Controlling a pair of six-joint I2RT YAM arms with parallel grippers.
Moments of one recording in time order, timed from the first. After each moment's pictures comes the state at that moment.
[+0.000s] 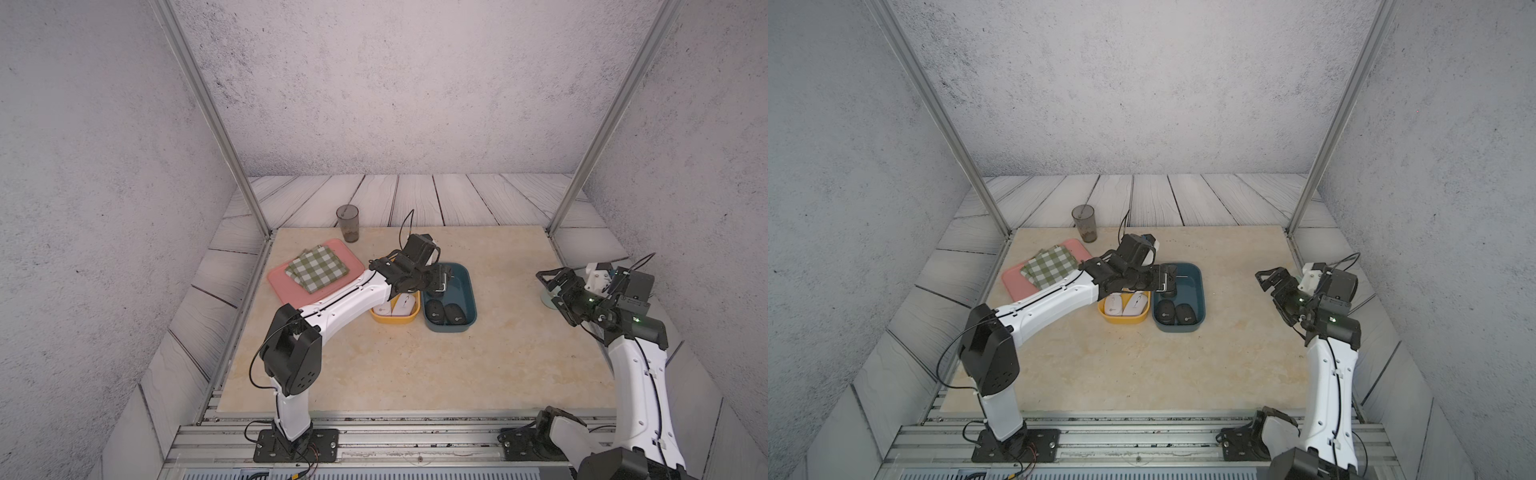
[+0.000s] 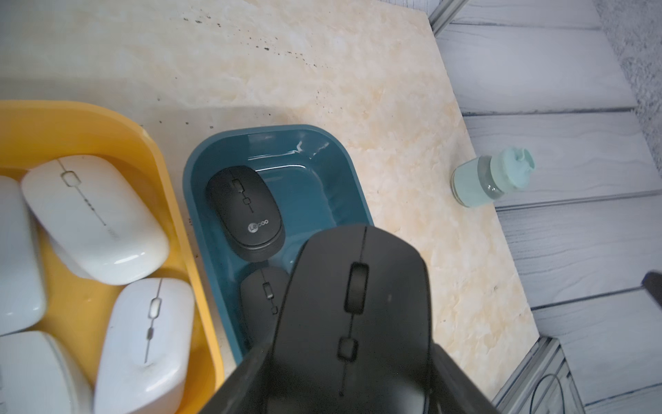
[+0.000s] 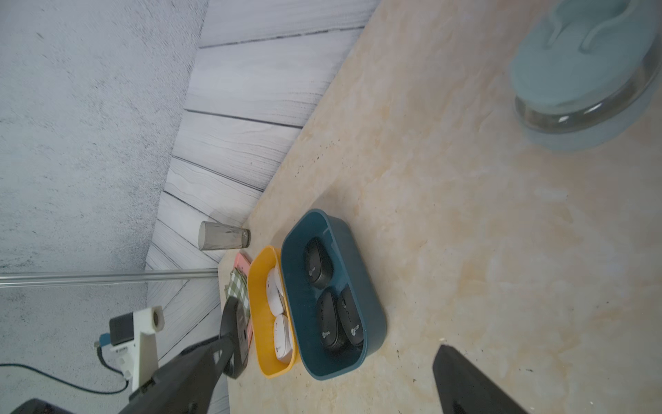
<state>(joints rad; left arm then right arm) -0.78 1.89 1.64 -0.49 0.12 -0.62 -0.36 0.99 0.99 -0.75 -0.64 0.61</state>
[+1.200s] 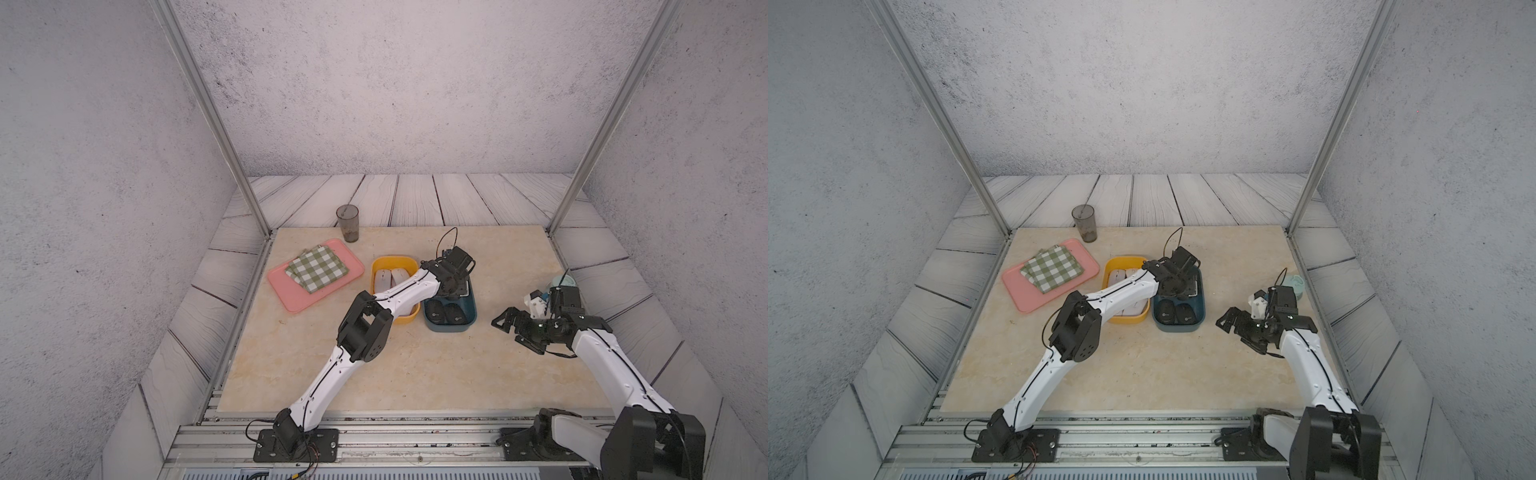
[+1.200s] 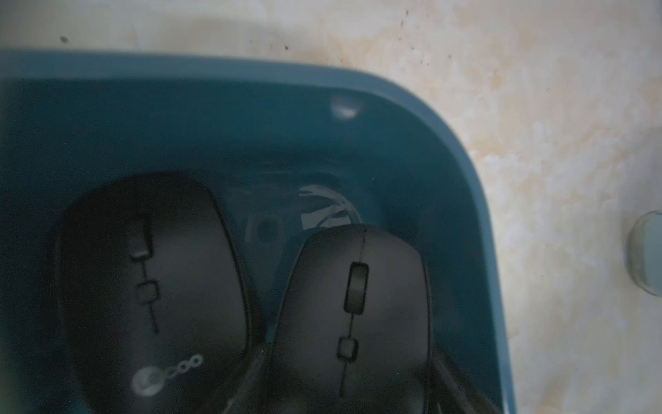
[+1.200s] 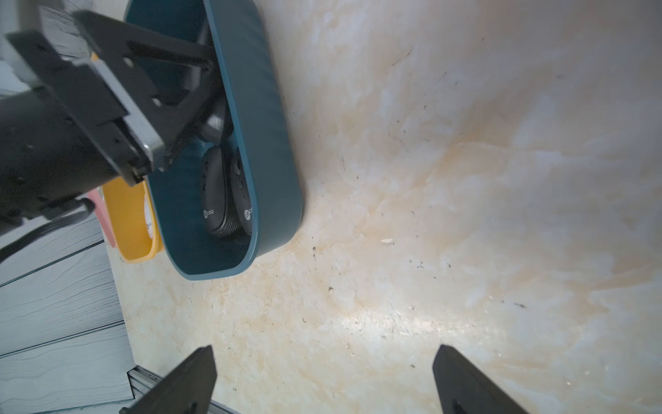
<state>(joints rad) -0.85 2.53 2.25 -0.70 -0.06 -0.73 -0.10 1.13 0.74 -0.75 -0.54 0.33</state>
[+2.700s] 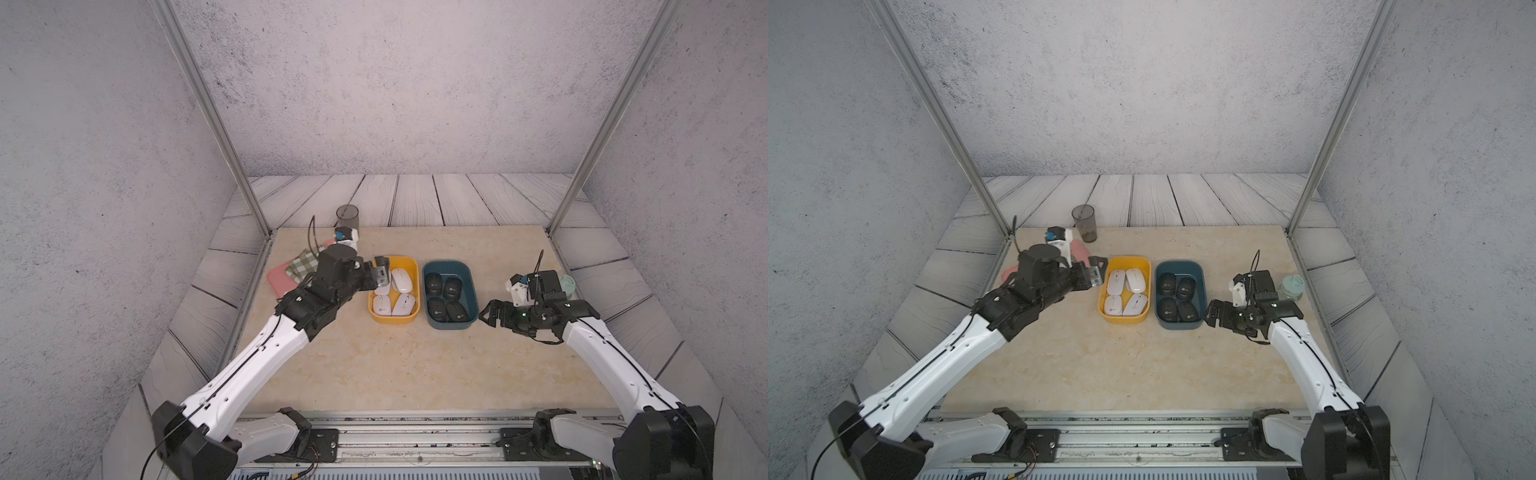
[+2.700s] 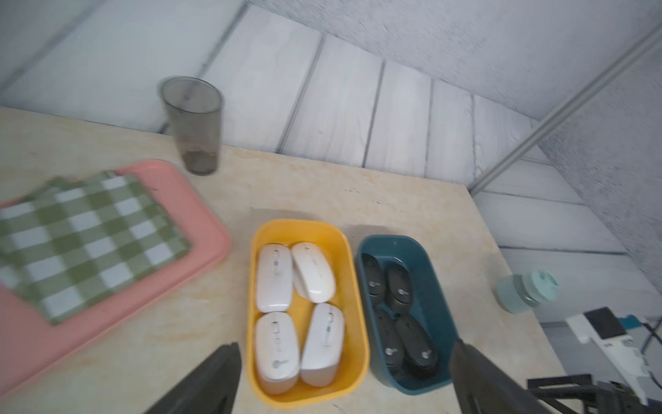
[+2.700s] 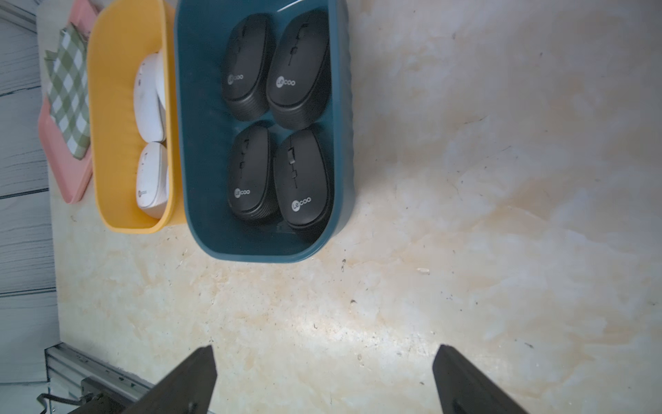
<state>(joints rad) -0.53 1.10 1.09 -0.45 -0.15 -0.49 0.13 1.18 0.89 -0.78 -0.35 0.31</state>
